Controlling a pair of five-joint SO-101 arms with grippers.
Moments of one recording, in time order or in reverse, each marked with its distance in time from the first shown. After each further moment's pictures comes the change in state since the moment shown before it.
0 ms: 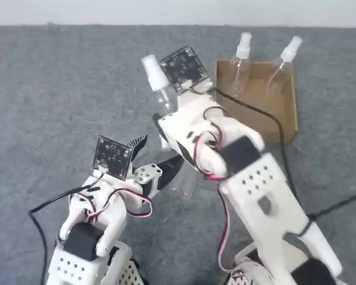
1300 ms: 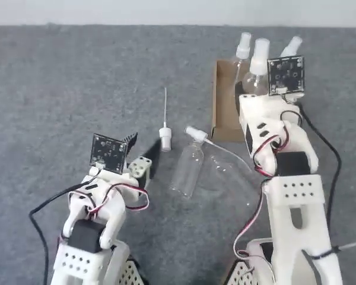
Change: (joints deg) left arm -5.6 0.3 6.0 -6.1 -0.1; right arm 29.6 -9.8 23.5 -28.9 2.3
